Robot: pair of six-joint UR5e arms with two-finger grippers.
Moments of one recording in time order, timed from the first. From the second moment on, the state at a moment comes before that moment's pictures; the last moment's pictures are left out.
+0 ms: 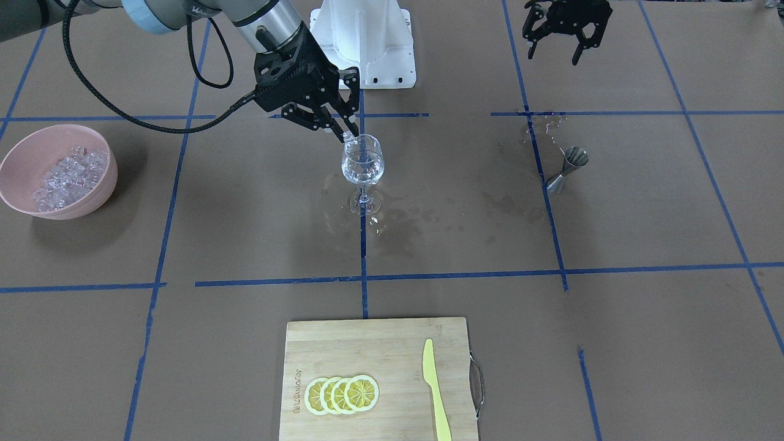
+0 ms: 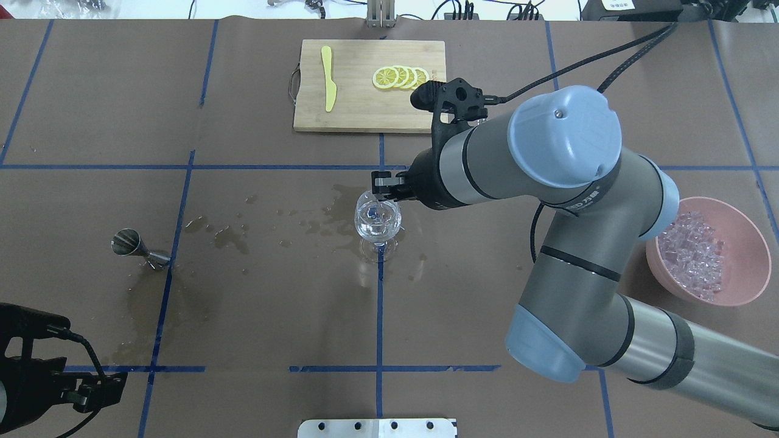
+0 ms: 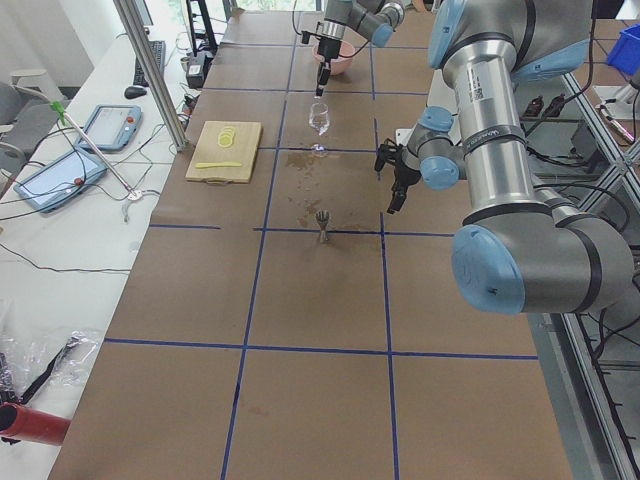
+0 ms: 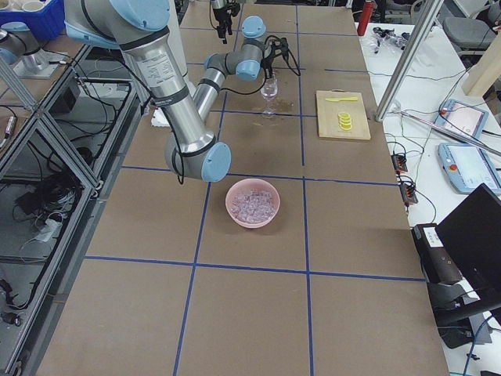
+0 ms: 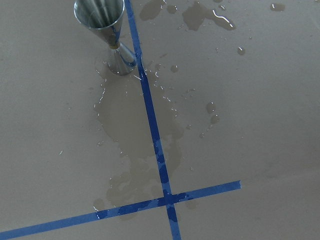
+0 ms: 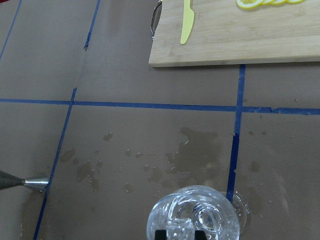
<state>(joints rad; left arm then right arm) -0.09 -1.08 -2.49 -1.98 -1.42 -1.28 0.55 -0.96 1.93 -1.30 1.85 1.23</state>
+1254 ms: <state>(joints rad) -0.39 -1.17 -2.60 -1.82 -1.66 -1.01 0.54 -0.94 1.93 -1.30 1.84 1.23</state>
